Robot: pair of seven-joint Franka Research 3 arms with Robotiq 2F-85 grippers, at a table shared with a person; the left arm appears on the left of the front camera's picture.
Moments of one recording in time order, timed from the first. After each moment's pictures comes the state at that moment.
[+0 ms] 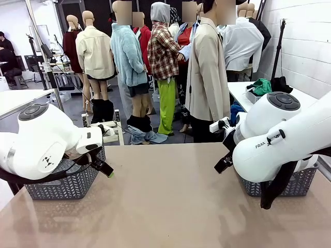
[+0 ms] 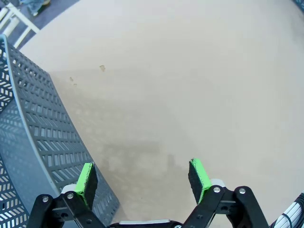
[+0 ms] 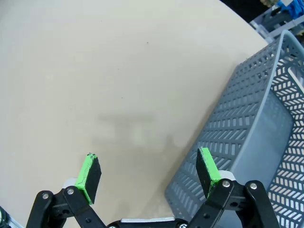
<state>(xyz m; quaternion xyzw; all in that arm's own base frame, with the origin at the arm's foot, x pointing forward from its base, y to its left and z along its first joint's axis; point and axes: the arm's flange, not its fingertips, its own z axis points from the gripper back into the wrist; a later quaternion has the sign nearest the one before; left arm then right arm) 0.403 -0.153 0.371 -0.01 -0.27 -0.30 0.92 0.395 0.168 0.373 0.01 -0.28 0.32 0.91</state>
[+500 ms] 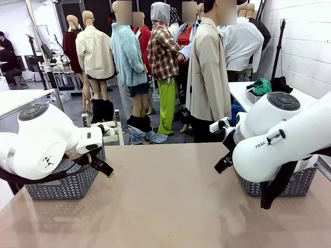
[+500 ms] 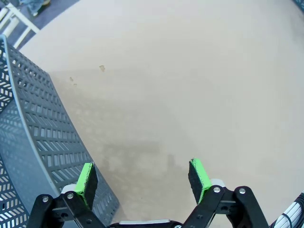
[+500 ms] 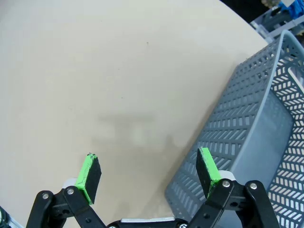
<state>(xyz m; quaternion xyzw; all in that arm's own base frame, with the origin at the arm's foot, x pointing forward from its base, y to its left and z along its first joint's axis) 0.403 -0.153 0.371 -0.01 -0.27 -0.30 0.92 0.395 0.168 0.373 0.01 -0.28 0.32 0.91</state>
